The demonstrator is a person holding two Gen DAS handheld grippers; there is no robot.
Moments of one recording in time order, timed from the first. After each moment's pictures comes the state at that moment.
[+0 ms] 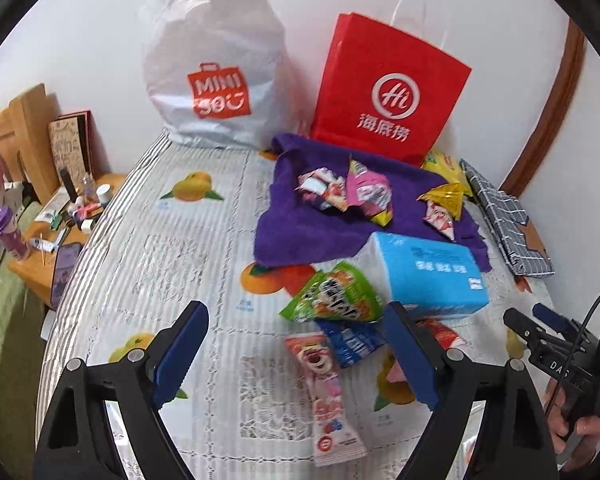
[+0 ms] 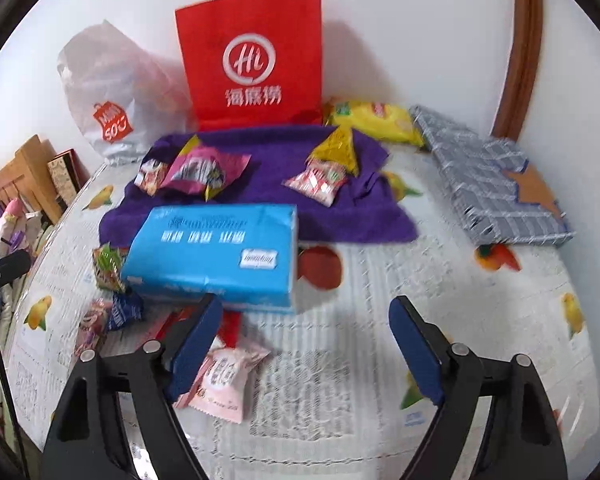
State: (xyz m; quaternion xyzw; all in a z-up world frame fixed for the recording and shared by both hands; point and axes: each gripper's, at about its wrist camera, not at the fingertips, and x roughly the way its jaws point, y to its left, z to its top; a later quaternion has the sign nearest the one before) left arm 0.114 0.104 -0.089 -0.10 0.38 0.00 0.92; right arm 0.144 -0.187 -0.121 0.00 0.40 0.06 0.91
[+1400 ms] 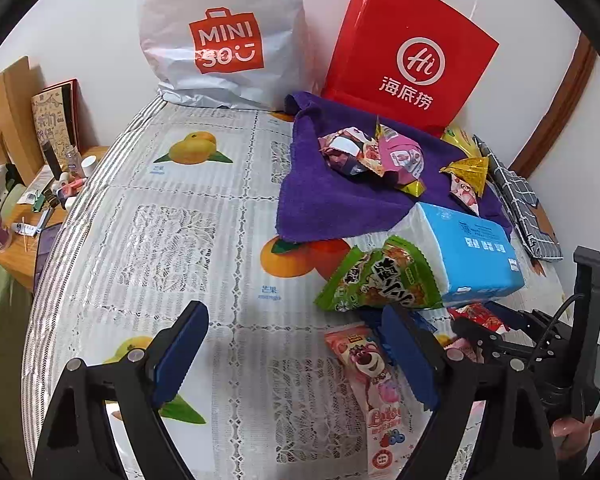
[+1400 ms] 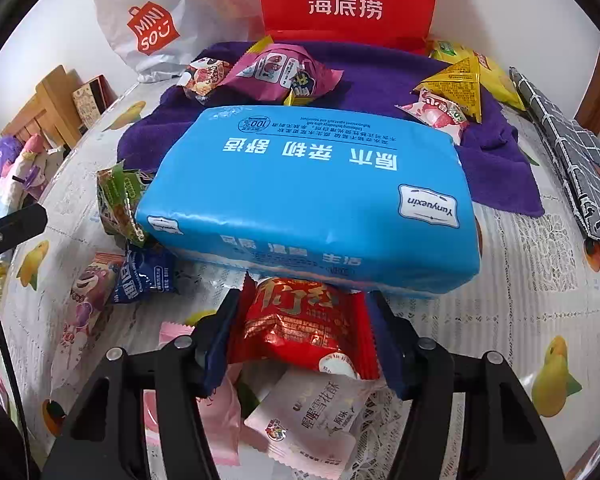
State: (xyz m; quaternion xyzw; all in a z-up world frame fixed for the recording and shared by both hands) left arm 0.144 0.128 -0.132 -0.11 0.43 -0.03 0.90; right arm 0.179 -0.112 -0.185 -0.05 0.47 0.13 0.87
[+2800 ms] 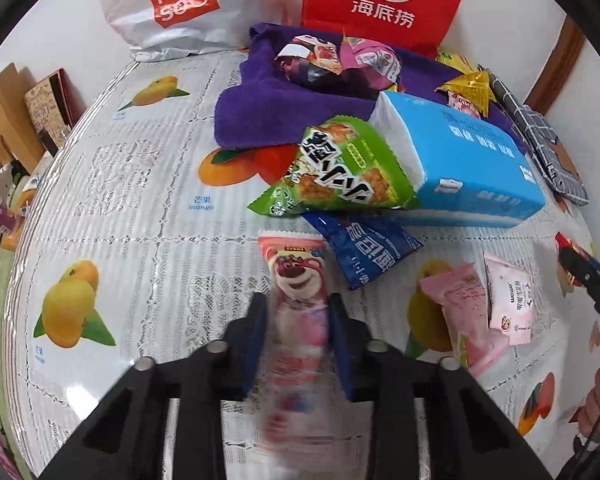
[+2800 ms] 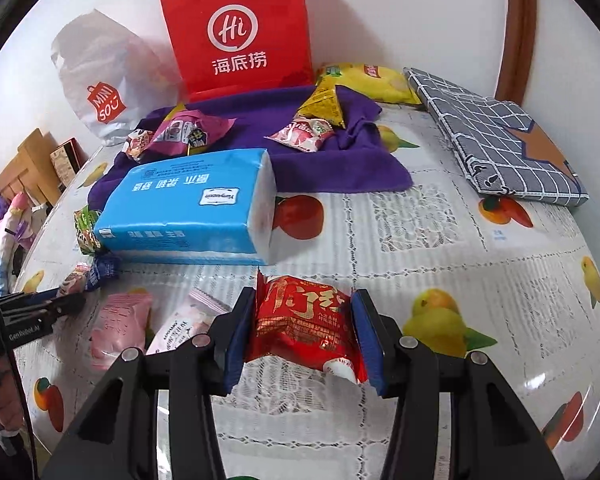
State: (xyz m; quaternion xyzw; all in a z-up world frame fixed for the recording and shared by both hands) left arm 0.128 0.061 -0.171 -0.06 0.50 0.00 0.86; right arm 0.133 -0.225 -0.155 0.01 0.42 0.06 0.91
